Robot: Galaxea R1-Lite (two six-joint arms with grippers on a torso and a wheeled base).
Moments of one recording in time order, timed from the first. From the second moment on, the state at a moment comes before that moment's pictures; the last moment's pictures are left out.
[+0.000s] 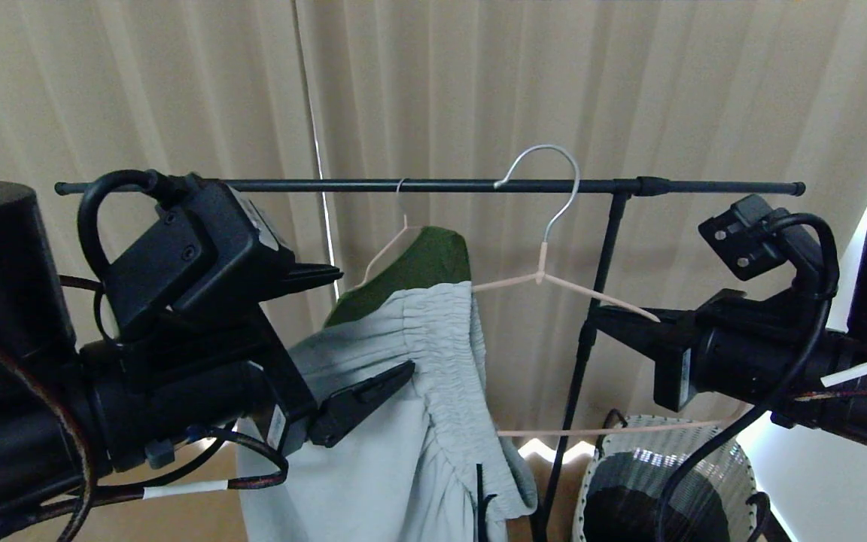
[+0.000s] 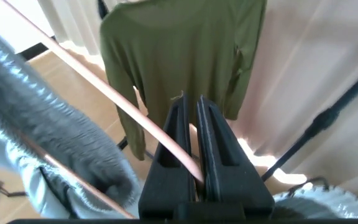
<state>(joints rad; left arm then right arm) -0.72 1.34 -0.74 -0.41 -0.05 0.42 0.60 1.42 -0.72 -0.42 -0.01 0.05</state>
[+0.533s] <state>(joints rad) -0.72 1.41 -0.77 -0.41 -0.06 0.46 0.64 1.42 -0.72 -0.42 0.03 -0.01</state>
